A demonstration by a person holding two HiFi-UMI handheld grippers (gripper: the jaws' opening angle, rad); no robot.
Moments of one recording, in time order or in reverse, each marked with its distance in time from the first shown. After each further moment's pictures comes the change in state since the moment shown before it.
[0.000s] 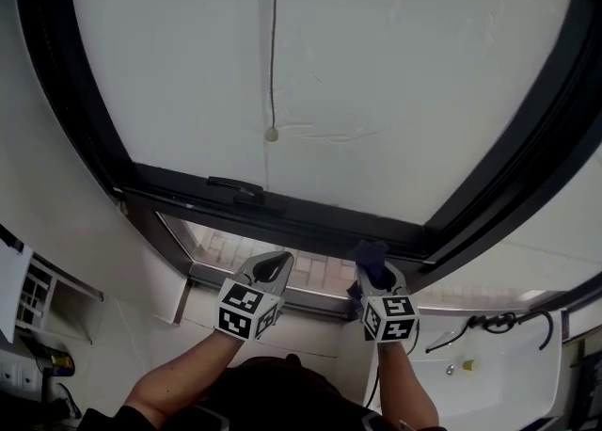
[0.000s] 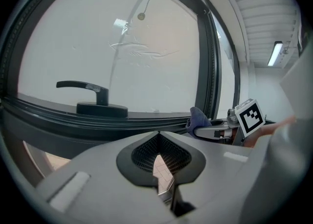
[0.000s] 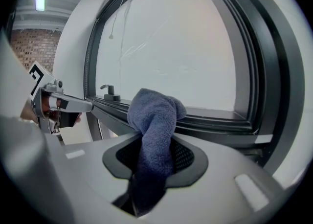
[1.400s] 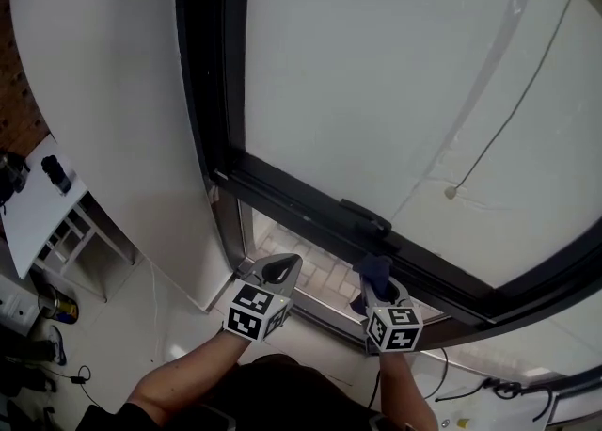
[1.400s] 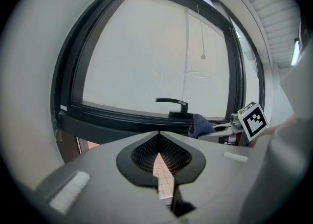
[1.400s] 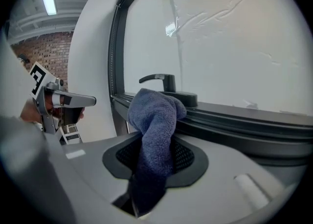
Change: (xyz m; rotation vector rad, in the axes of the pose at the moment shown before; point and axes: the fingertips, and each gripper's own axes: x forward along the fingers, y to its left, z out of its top) left arm -0.144 0.169 -0.010 -0.091 -0.069 0.272; right arm 0.102 0.200 0.025 -0.074 0.065 0.260
